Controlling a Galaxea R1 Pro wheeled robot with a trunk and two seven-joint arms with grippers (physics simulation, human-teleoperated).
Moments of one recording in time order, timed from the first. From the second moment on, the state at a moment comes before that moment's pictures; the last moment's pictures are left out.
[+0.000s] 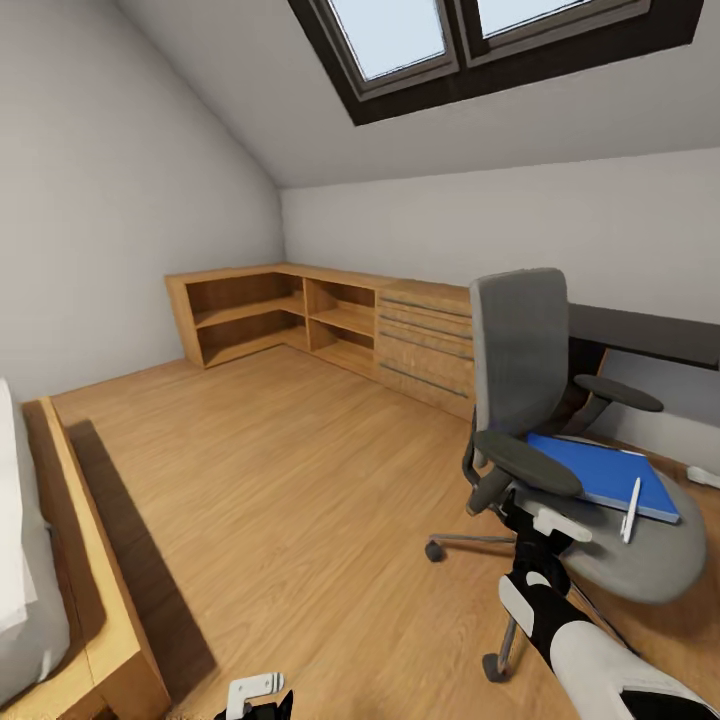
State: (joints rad) left arm -0.11 -0.10 0.00 -0.74 0.12 0.03 -0.02; right arm -0.71 -0.04 -0.08 -0.27 -0.21 -0.67 -0.34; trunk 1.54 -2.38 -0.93
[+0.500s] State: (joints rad) left arm -0.11 -0.10 0.00 -0.74 0.12 0.03 -0.02; right arm -0.71 -0.04 -0.08 -0.27 -0.22 -0.67 -0.34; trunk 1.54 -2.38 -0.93
